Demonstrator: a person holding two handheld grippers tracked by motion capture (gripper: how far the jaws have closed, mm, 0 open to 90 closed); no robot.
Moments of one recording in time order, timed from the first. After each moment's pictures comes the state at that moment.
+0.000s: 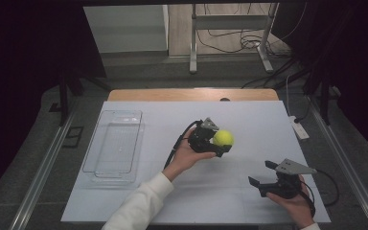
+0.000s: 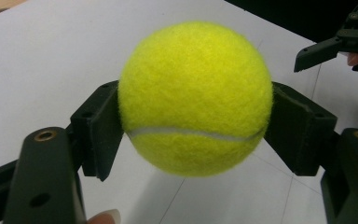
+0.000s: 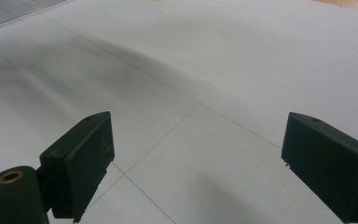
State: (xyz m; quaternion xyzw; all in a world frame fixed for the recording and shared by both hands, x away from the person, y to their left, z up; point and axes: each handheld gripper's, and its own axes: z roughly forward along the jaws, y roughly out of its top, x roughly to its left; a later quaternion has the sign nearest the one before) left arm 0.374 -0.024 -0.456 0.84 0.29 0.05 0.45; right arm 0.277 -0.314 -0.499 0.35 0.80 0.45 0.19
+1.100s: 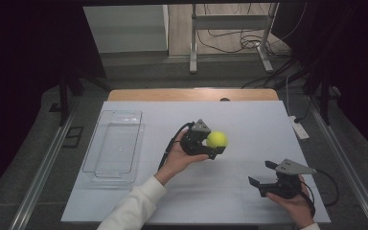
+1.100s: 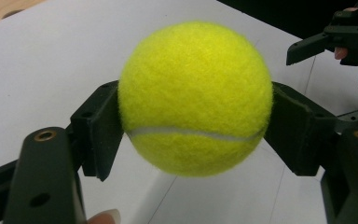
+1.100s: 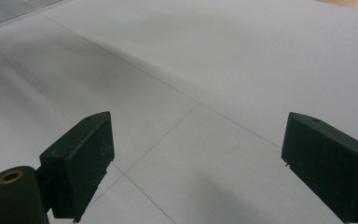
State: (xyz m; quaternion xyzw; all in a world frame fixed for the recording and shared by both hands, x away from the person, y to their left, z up) left arm 0.361 -0.001 -0.453 0.84 0.29 0.06 0.46; right arm 0.277 -0.314 -0.499 0.35 0.80 0.45 0.19
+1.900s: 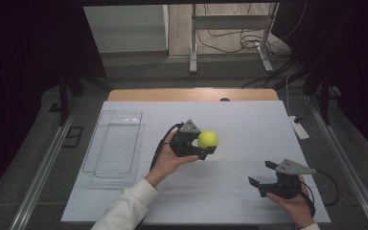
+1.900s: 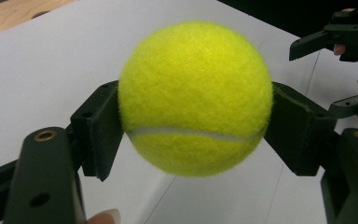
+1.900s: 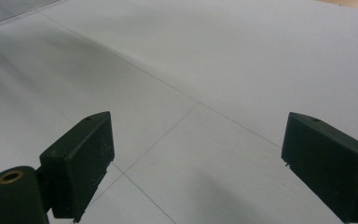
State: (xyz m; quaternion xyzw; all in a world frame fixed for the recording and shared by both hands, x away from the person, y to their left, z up) left arm 0.352 0.027 -0.449 0.83 0.30 0.07 0.47; right arm 0.277 -0.314 -0.500 0.35 0.80 0.45 0.19
